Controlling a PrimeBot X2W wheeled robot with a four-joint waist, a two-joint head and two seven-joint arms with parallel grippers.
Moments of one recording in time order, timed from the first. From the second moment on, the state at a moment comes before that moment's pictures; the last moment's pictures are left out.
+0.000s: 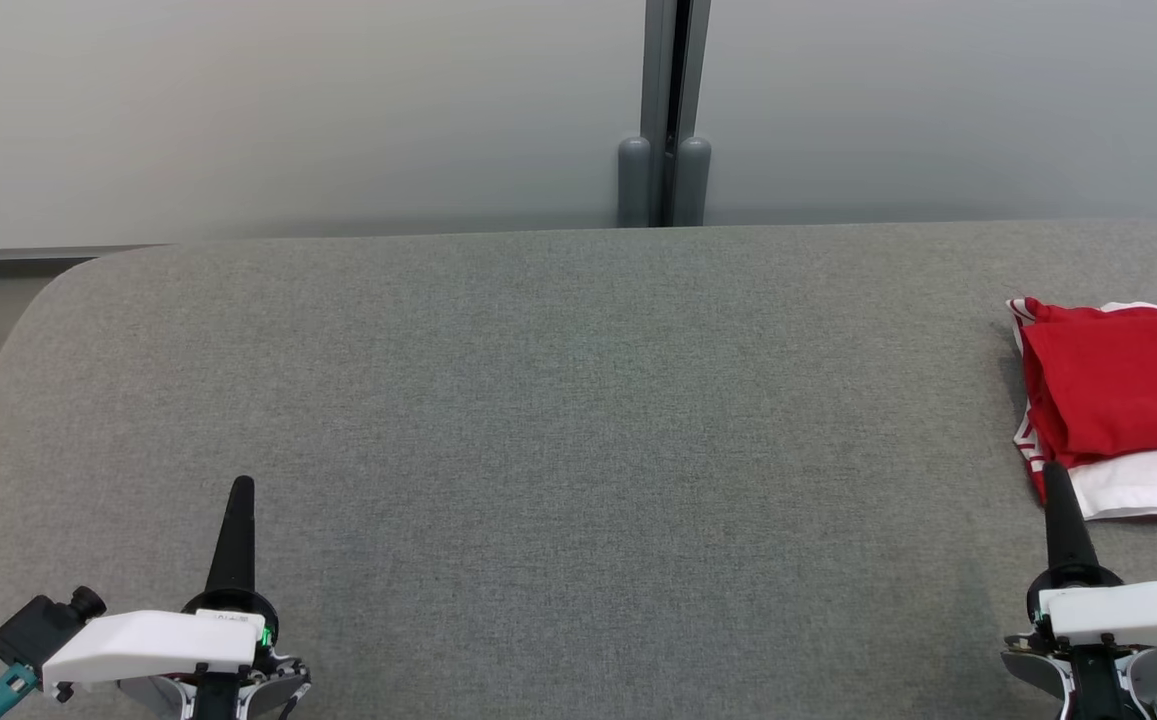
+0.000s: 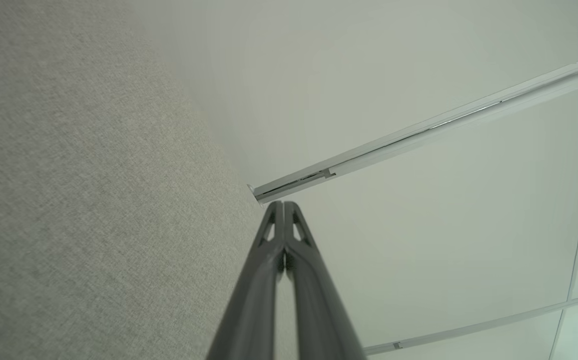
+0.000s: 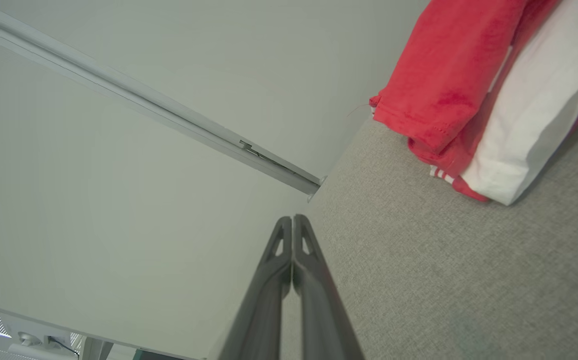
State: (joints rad) left arm -0.07 0.07 -0.02 0.26 -1.28 -0.13 -0.05; right arm -0.10 -0.04 -0.08 0.27 1.08 0.13 -0.02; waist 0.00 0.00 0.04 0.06
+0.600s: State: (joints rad) left arm -0.08 0.07 0.02 0.25 -1.40 -0.13 -0.01; right arm -0.10 -0.04 -0.09 0.26 1.26 0.13 0.02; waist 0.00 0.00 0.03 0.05
